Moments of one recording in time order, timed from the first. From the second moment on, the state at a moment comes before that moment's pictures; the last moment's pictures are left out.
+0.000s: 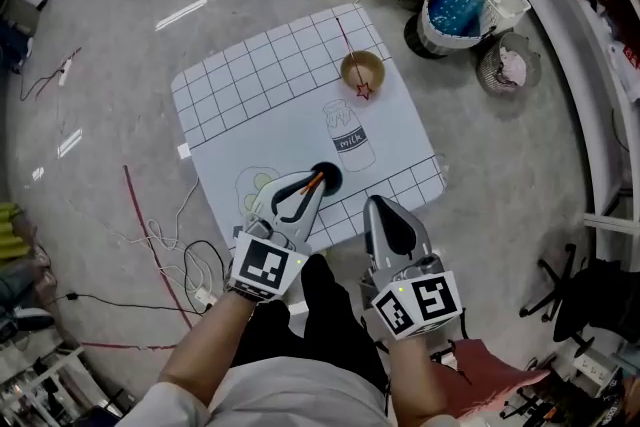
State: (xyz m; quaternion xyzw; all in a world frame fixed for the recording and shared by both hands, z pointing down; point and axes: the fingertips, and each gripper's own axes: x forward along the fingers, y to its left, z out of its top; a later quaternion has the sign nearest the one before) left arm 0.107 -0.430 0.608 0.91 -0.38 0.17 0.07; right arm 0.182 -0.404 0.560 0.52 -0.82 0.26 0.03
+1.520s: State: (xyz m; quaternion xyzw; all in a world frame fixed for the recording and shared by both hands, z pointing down) left arm 0.132 -0.341 0.635 0.93 -0.27 0.25 -0.01; right arm 0.184 -0.356 0.542 0.55 -0.79 0.25 0.01
